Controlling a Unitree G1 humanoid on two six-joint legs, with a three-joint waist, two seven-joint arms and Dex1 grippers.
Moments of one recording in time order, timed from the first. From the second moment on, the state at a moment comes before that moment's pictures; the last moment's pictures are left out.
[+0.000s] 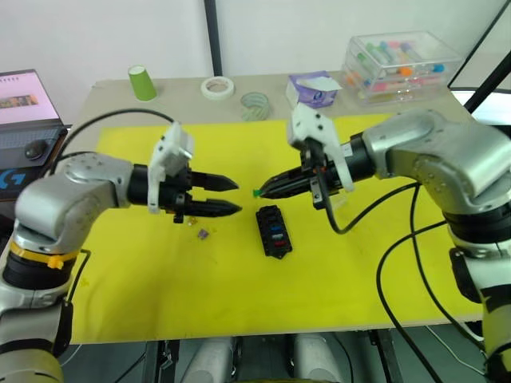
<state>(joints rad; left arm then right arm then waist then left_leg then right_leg) -0.61 0.82 -0.09 -0.28 -0.68 0.79 -1.16 -1.05 -0.81 0.38 -0.30 0.60 1.01 1.08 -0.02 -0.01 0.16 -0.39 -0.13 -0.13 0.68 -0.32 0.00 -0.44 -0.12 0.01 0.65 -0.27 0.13</state>
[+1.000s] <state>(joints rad) -0.50 0.65 -0.30 -0.15 -0.33 0.51 -1.13 -0.93 -0.72 0.53 -0.01 0.16 0.52 1.37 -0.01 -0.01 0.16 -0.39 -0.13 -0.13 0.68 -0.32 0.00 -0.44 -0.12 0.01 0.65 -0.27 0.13</state>
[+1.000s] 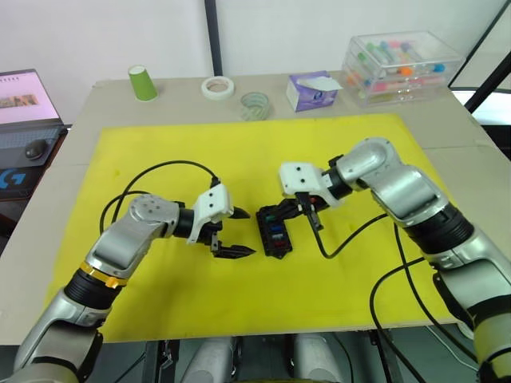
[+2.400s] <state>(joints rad) -0.49 0.63 -0.30 -0.15 -0.30 0.49 -1.14 -0.91 -0.66 0.52 0.05 0.06 0.45 1.40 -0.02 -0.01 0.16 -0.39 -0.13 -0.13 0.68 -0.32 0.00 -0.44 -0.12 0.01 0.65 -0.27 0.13</state>
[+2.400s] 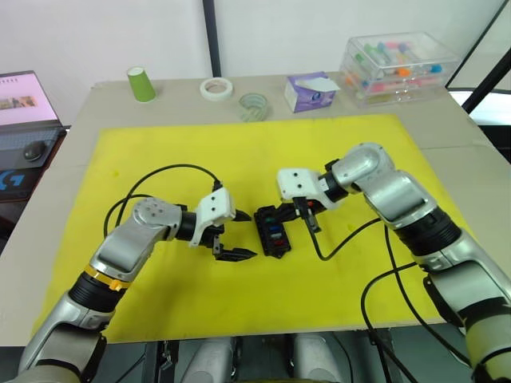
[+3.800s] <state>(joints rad) -0.48 0.62 -0.30 -0.15 -0.29 0.49 -1.14 -0.91 -0.65 0.50 0.03 0.04 0.51 1.40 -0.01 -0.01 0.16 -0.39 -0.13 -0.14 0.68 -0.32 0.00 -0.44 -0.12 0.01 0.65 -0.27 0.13</state>
